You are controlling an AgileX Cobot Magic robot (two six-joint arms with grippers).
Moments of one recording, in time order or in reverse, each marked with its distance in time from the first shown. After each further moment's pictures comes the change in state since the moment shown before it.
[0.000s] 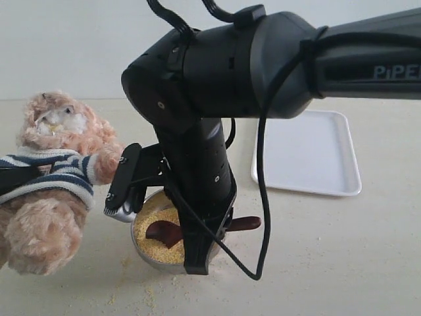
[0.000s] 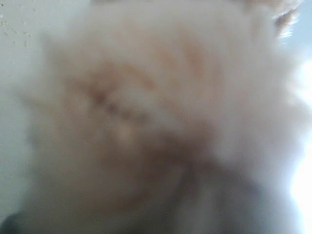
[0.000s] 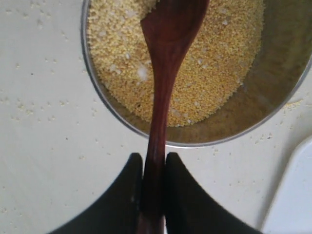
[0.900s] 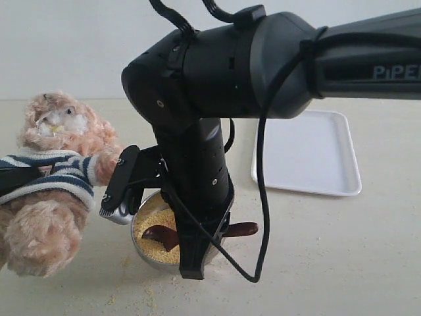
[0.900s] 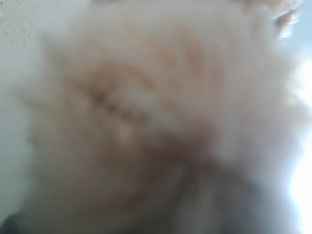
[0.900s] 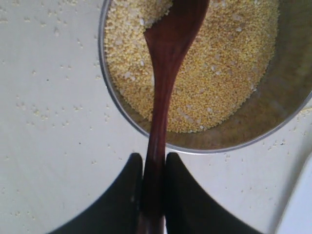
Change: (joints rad) left arm 0.000 0.000 -0.002 0.009 0.000 0.002; right arm 0.000 0.000 0.000 0.040 0.000 -0.008
